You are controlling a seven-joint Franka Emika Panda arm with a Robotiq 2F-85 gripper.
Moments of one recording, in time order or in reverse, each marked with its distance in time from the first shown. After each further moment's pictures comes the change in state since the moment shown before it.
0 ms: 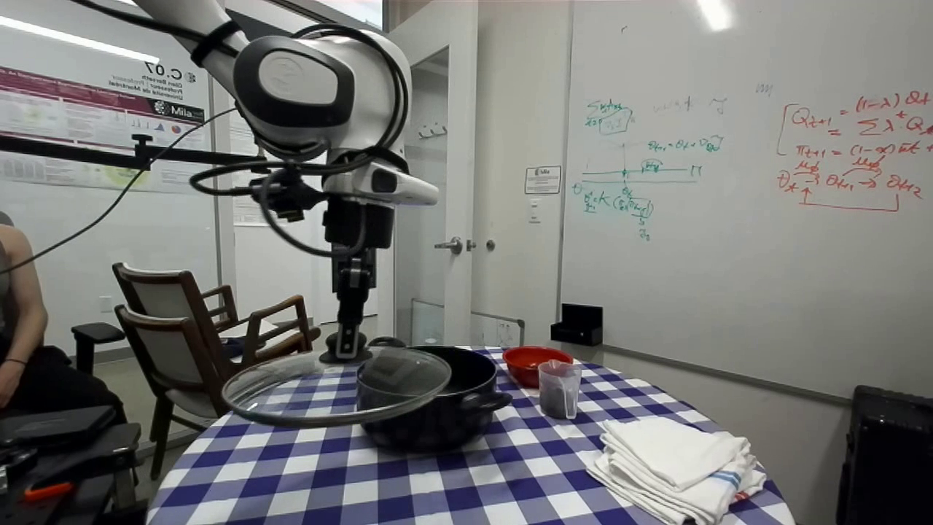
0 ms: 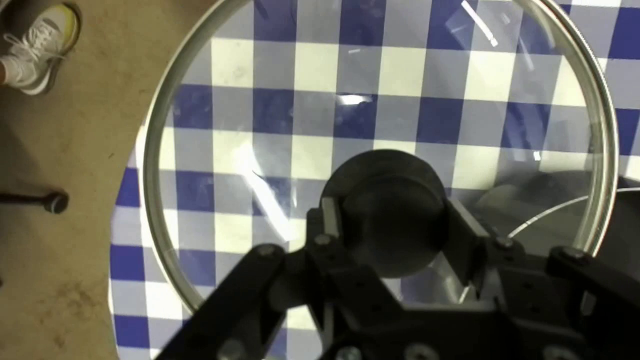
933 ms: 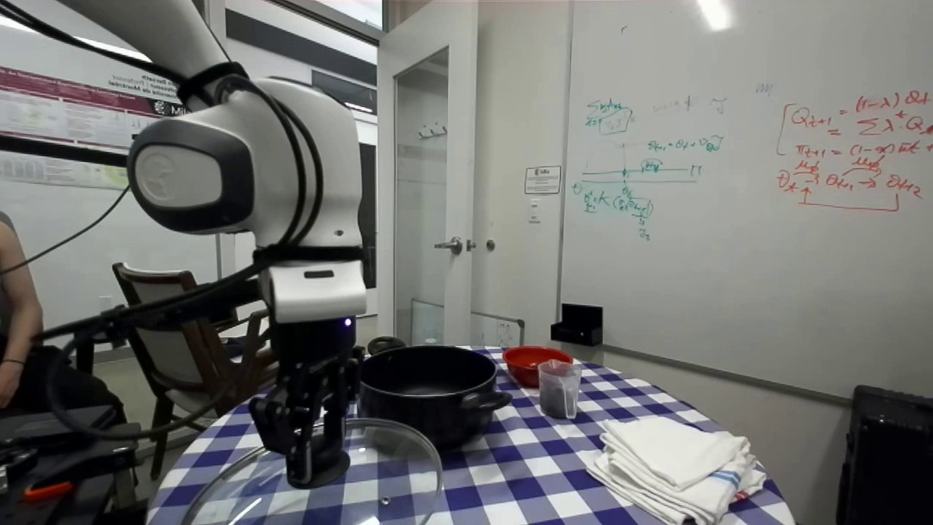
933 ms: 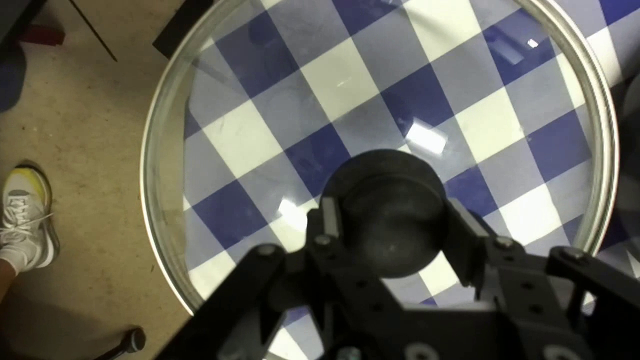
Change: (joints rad) arm -0.102 0.098 -0.095 -0.206 0.282 0.395 0.150
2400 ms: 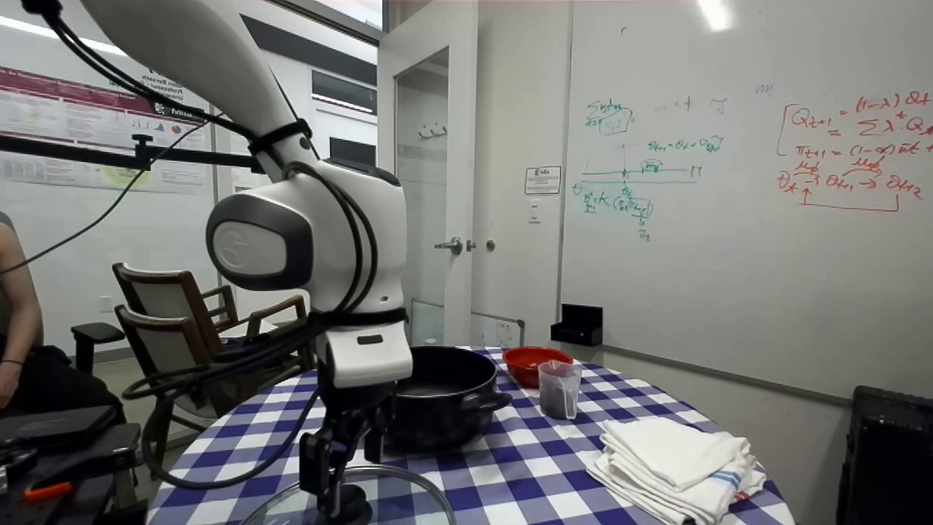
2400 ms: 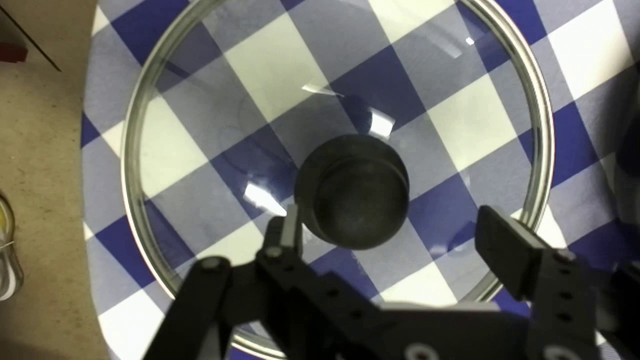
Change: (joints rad) arm 0.004 0.228 0.064 0.143 0.158 0.035 -0.064
